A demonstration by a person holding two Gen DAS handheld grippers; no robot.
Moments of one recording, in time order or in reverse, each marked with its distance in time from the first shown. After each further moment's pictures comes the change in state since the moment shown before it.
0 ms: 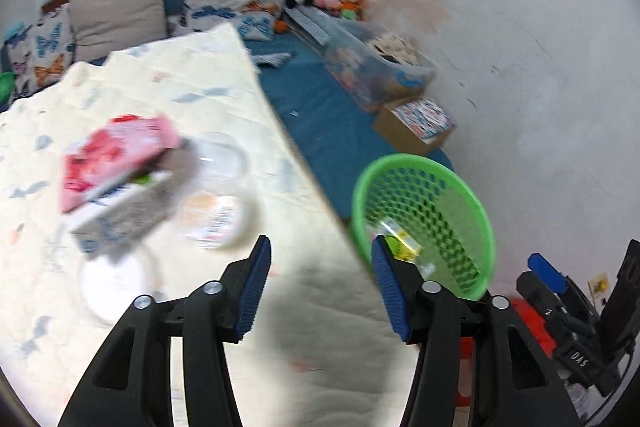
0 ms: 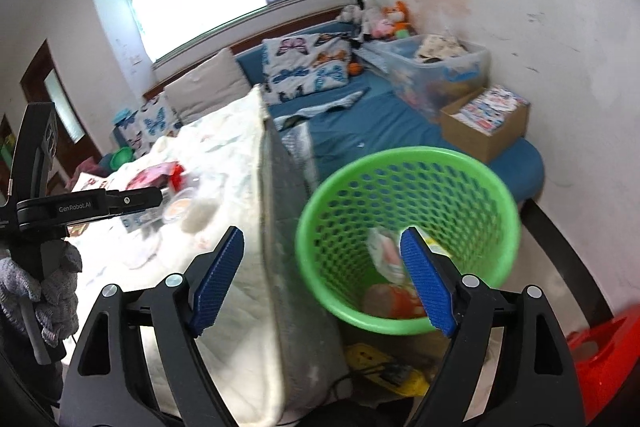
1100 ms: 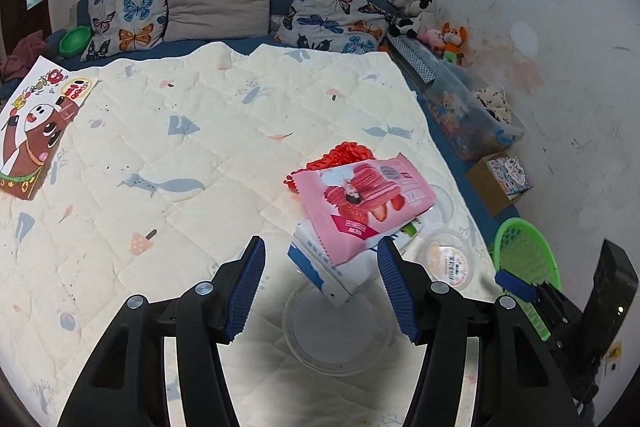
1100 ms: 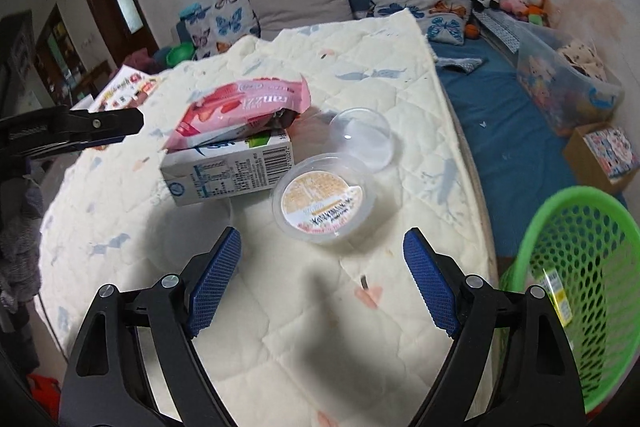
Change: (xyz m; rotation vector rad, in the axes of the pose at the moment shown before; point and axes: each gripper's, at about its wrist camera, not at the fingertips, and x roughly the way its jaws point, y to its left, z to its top) left arm -0.038 0.186 0.013 -0.192 -0.047 0.165; right arm 0.172 0.182 0.006 -0.307 0.267 0.168
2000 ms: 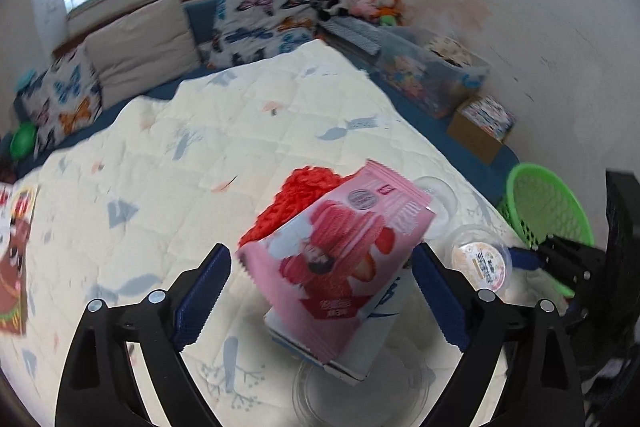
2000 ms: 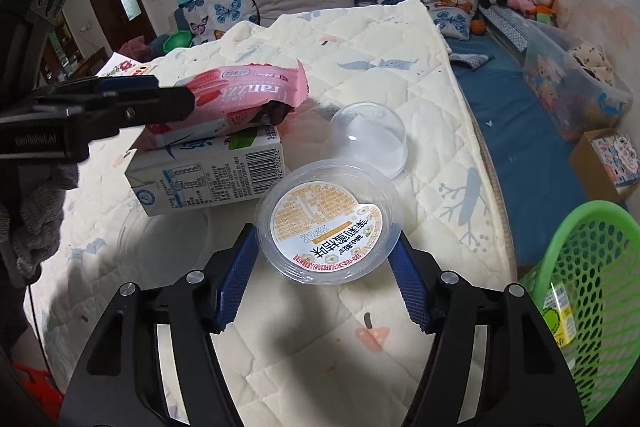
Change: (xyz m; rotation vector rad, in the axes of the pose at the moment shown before) left arm 0.056 -0.033 0.031 0.374 -0.002 -0.053; right arm 0.030 -0.004 0.007 -0.011 0.026 -0.002
